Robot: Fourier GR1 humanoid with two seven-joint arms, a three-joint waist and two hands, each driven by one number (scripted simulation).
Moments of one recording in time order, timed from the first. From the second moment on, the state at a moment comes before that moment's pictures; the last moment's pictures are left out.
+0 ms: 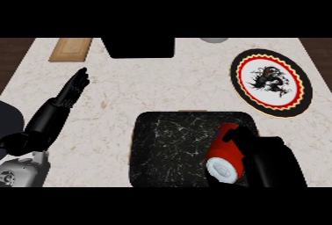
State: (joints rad) left arm -0.16 0.36 -0.10 -1.62 0.08 -0.10 -0.06; right arm -0.44 -0.80 0.98 -2.11 0.92 -0.22 1.09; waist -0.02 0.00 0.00
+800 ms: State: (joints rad) left arm -0.18 0.33 -0.09 -1.64 0.04 -0.13 -0.02; right arm -0.39 -0.71 0.53 -1.65 0.71 -0.40 0.67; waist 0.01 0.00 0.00
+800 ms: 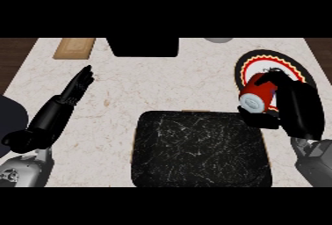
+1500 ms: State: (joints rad) left arm -0.18 0.30 -0.07 -1.64 0.03 -0.15 -0.02; right arm -0.58 -0.58 0.30 -0.93 0.59 -0.39 0.29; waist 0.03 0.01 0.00
